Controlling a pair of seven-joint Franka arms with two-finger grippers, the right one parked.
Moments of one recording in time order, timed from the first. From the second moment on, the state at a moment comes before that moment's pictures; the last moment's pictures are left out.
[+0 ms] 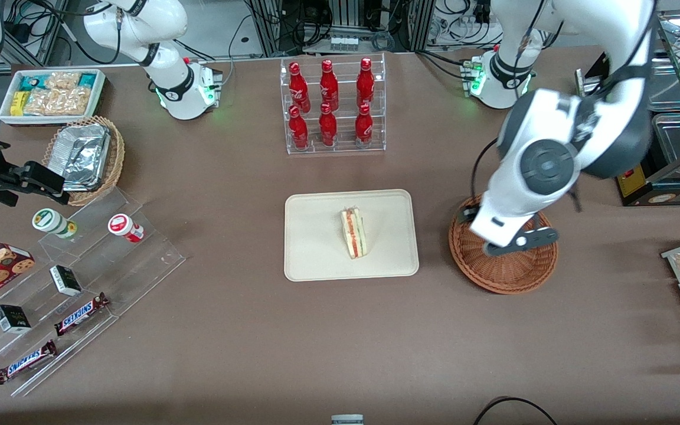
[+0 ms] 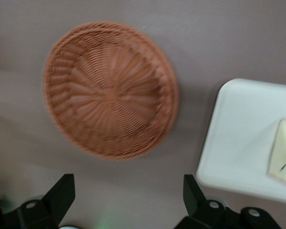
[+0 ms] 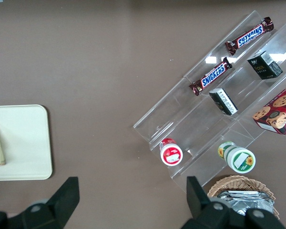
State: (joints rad) arm -0.34 0.25 0.00 -1.59 0.04 1.59 -0.49
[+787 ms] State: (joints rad) arm 0.05 -0.01 -0.13 -1.59 0.04 1.41 -0.11
